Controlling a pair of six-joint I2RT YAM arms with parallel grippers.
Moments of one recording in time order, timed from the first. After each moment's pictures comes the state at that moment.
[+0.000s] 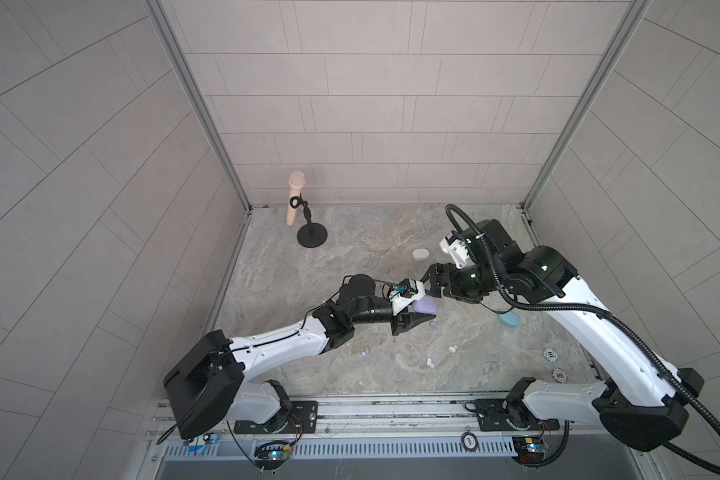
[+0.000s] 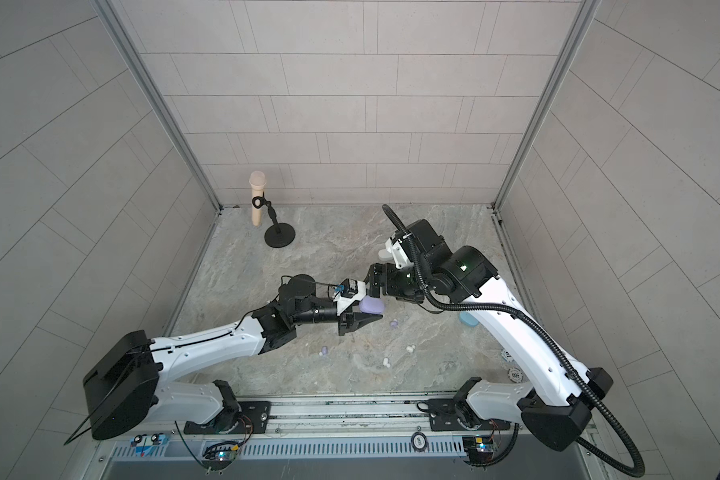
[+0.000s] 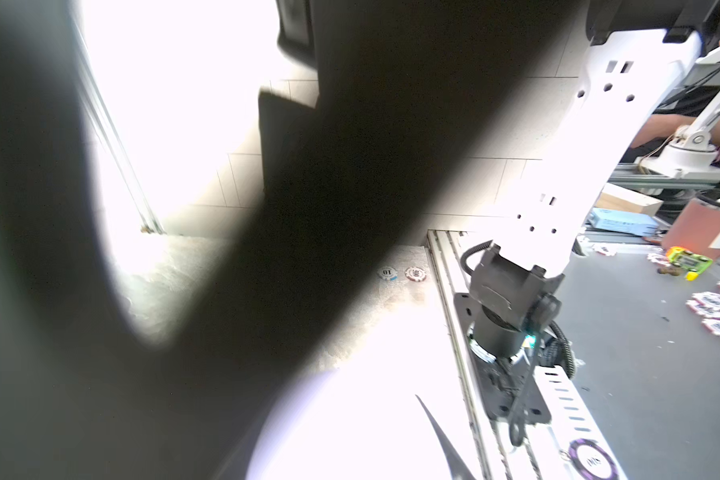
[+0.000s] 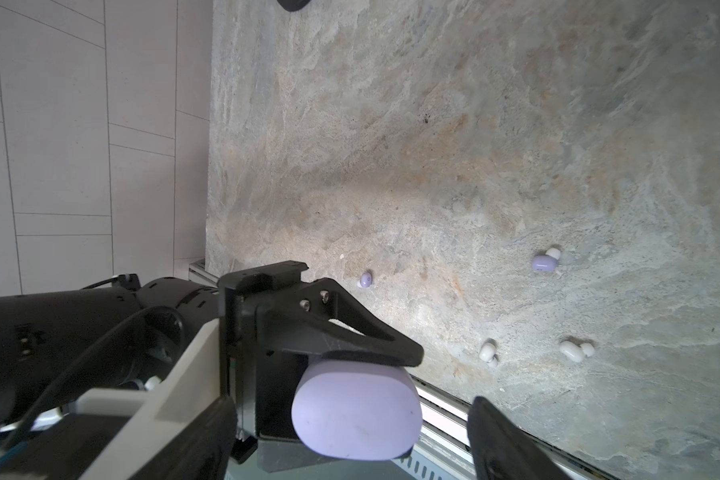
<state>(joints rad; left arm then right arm) -0.90 1.33 0.70 0.48 0.58 0.10 0.61 1.23 1.52 -1.19 -0.32 0.70</state>
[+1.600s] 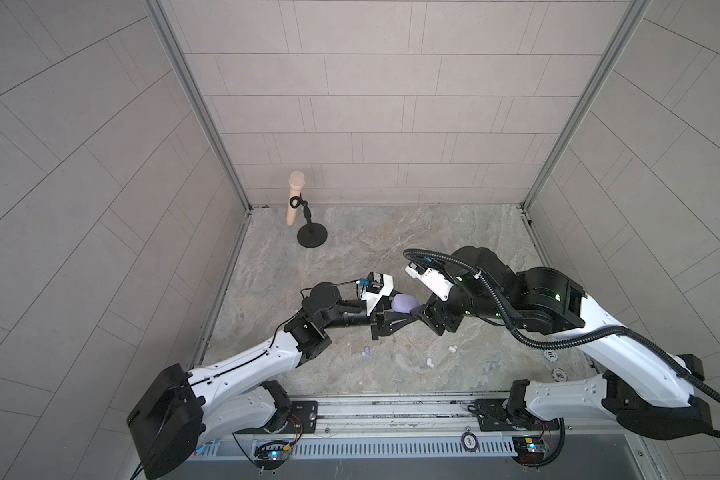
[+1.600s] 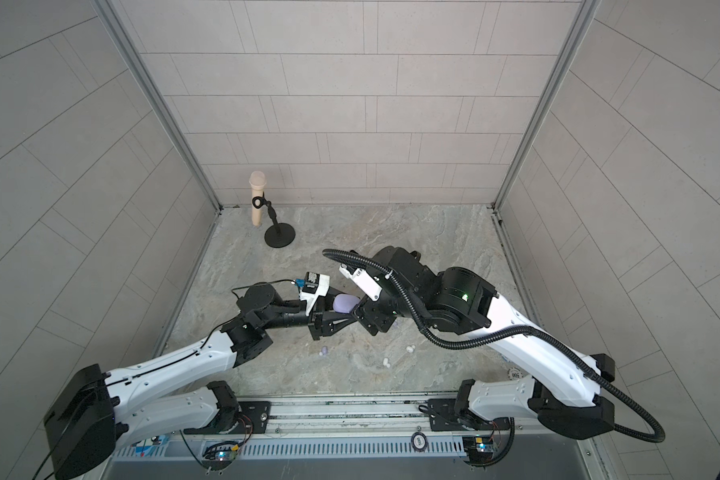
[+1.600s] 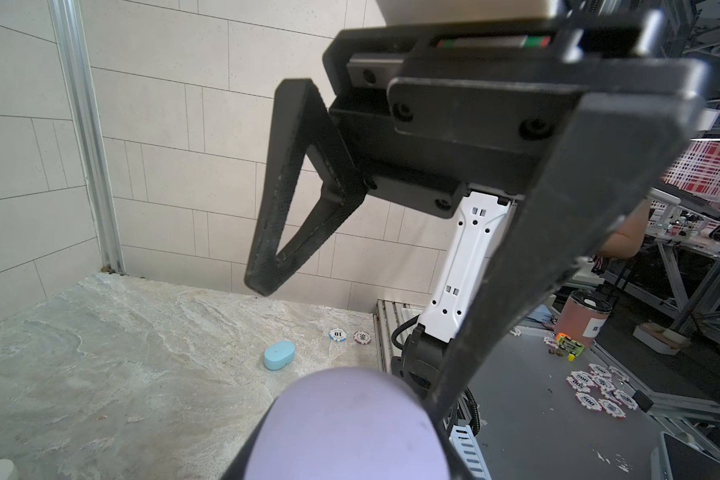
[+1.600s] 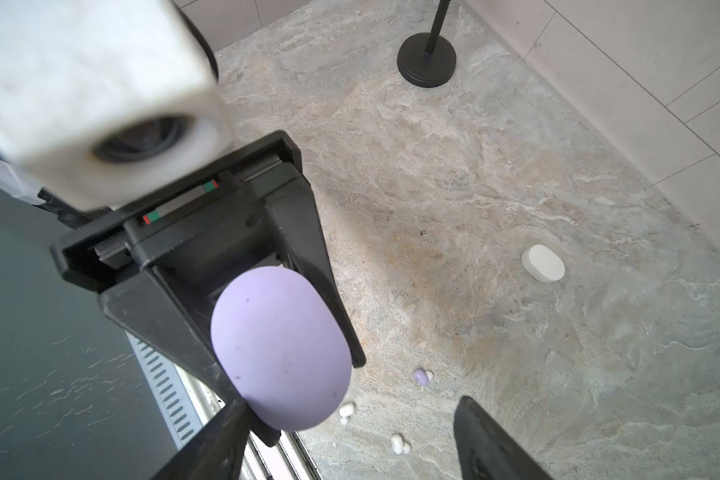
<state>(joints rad) -0.83 1.09 0.58 0.62 0.72 -0.19 1.01 1.23 1.63 -1.21 0.11 0.07</state>
